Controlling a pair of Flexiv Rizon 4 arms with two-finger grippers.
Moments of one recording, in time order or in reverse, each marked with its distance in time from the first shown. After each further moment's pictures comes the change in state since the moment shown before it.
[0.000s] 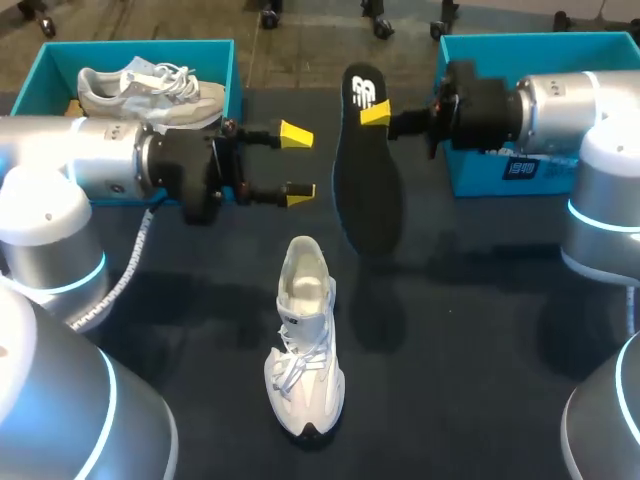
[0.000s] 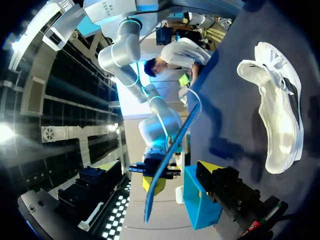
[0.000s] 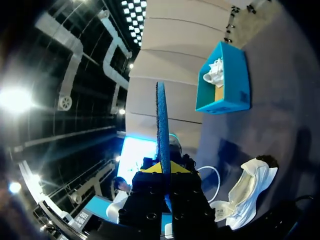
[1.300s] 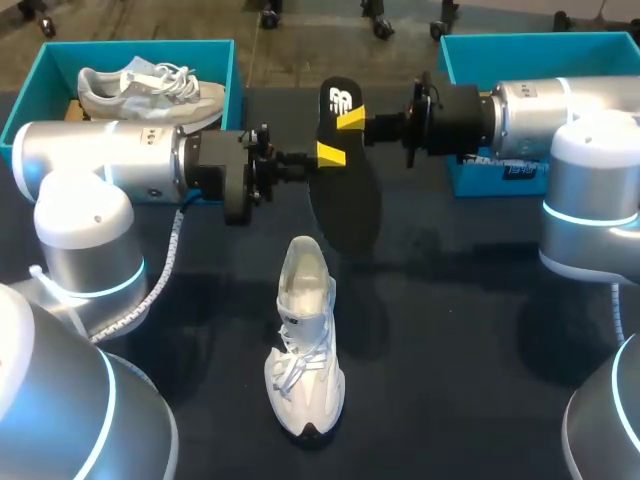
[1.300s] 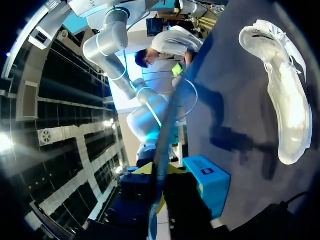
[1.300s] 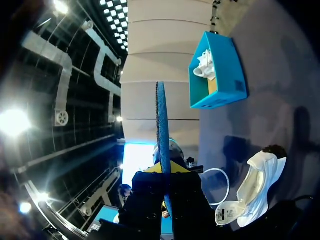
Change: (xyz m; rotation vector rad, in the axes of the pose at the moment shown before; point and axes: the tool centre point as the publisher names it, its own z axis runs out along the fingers) left arm 0.012 0.019 0.036 -0.067 0.043 0.063; right arm -0.008 0.003 0.028 0.004 -0.005 0.126
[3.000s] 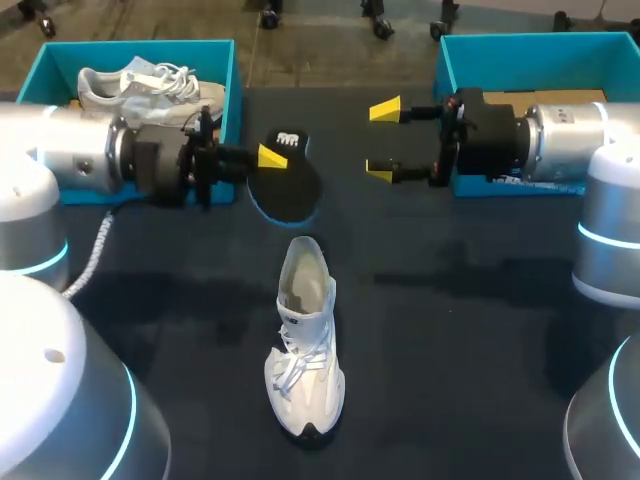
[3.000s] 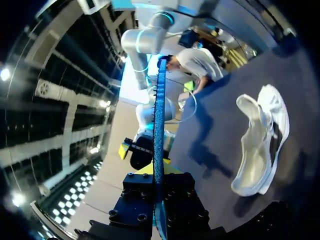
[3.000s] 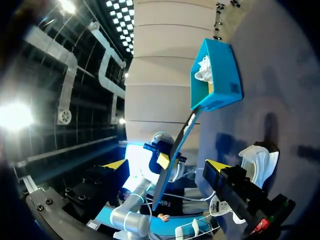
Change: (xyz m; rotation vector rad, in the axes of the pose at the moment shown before) left arm 0.005 -0.006 -0.076 0.040 0.085 -0.473; right arm -0.008 -0.022 -0.038 -0.040 0.022 -0.035
